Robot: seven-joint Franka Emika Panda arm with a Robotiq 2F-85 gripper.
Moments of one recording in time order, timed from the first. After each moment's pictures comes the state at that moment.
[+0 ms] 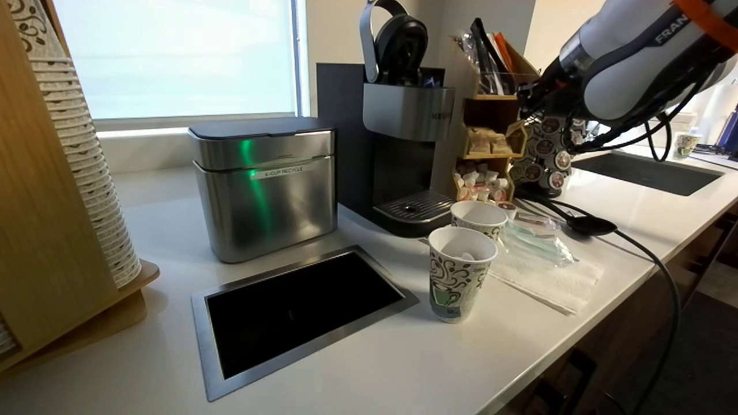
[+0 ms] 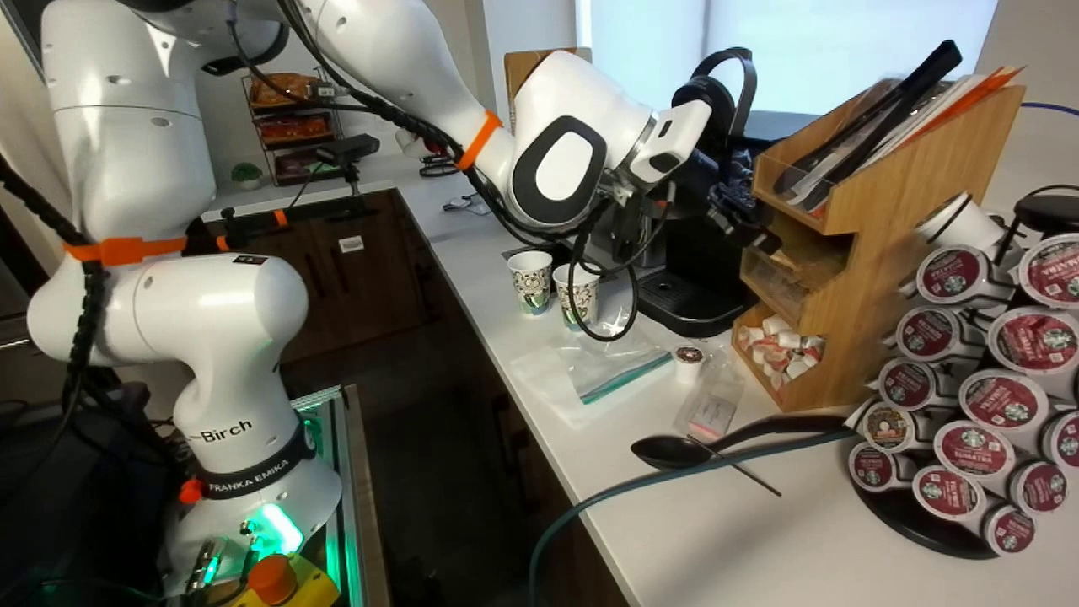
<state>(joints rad) 1.21 0.31 -1.52 -2.37 -0.08 3.29 0.55</state>
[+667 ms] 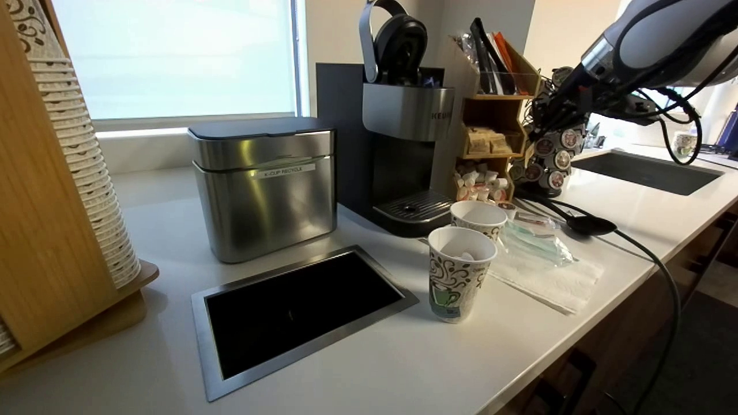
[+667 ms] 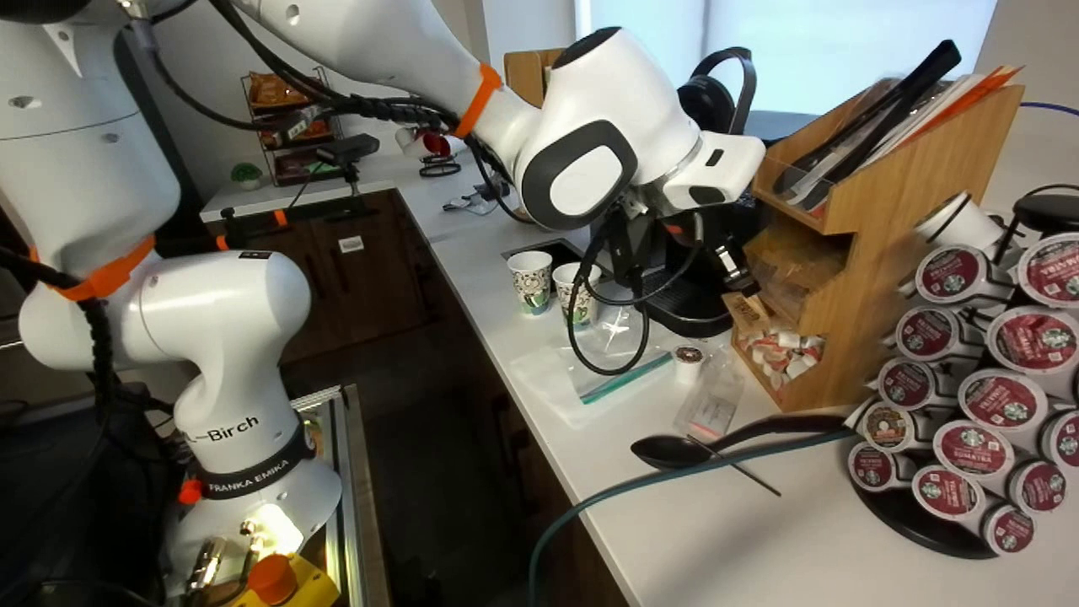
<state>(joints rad) 1.34 -0.11 -1.68 -2.33 -0.13 2.97 0.27</state>
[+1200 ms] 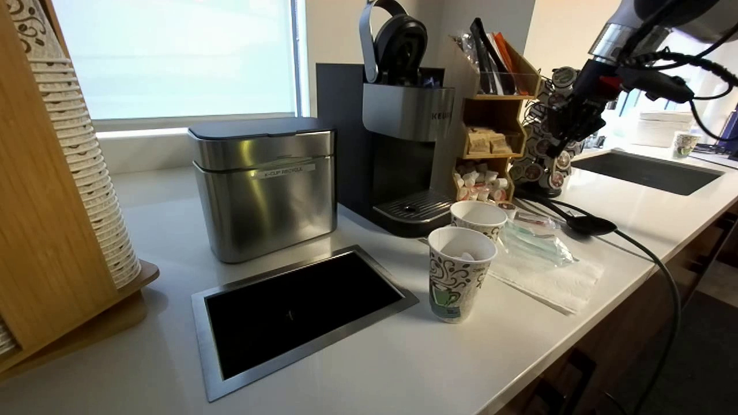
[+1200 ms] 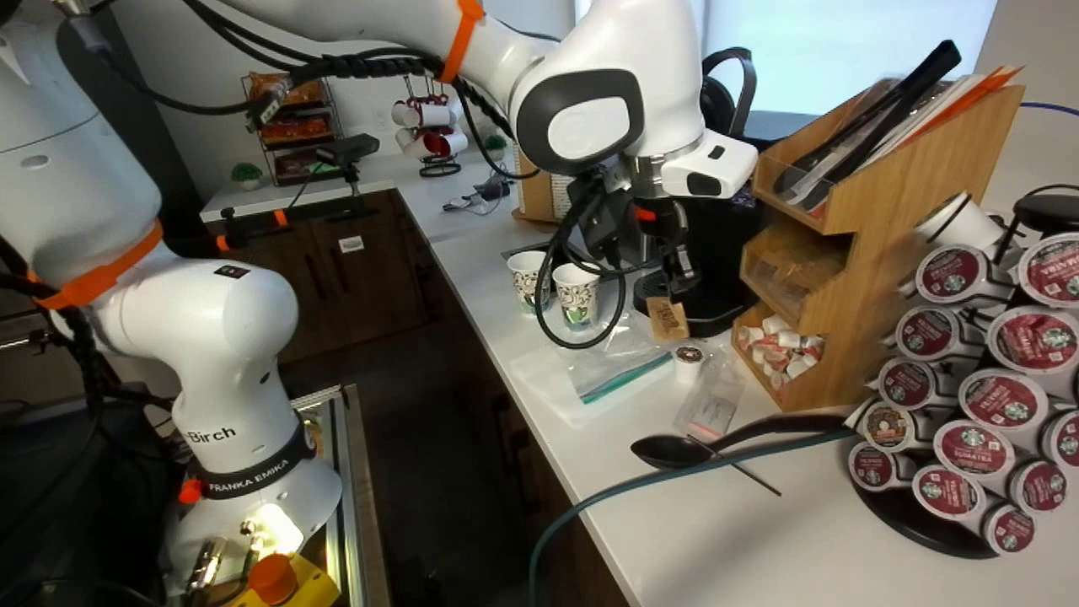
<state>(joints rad) 0.90 -0.23 -1.20 -2.26 -0.07 2.40 0.07</state>
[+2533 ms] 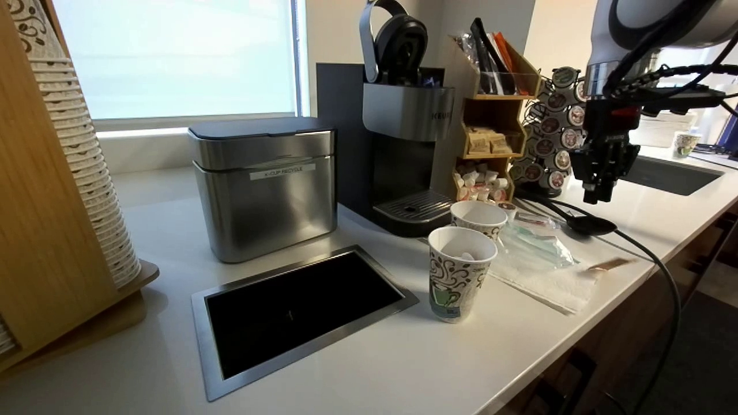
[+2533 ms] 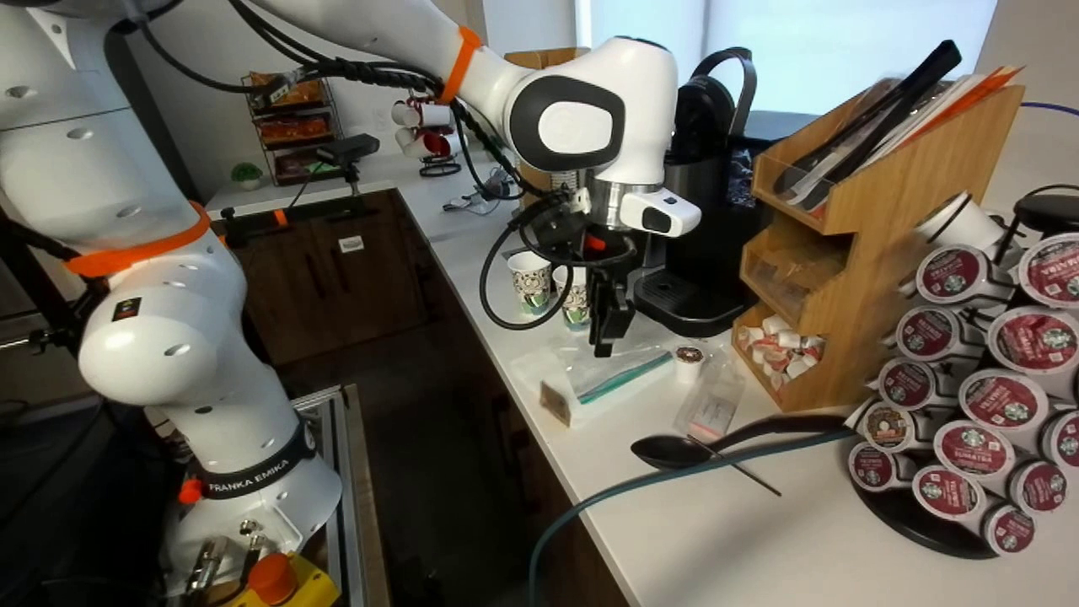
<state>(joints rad) 0.00 -0.08 -0.27 -2.29 -0.09 2.08 0.06</state>
